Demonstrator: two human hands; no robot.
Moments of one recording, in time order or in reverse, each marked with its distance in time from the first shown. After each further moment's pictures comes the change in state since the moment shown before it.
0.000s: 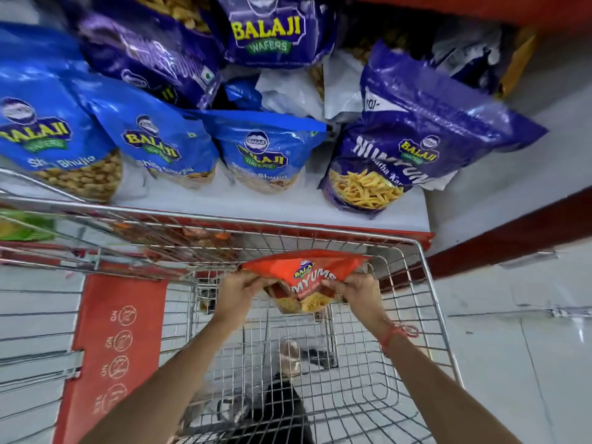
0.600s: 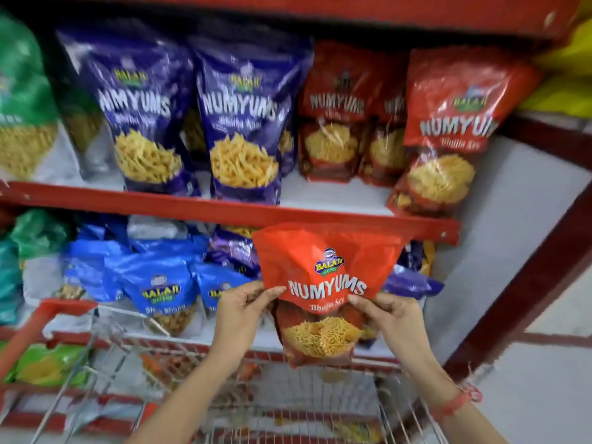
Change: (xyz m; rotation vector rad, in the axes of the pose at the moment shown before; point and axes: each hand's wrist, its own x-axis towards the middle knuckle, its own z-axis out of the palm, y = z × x) left_hand -0.053 0.204 -0.084 -0.396 0.119 0.485; right_hand -0.076 -0.199 -0.089 0.397 0.144 -0.509
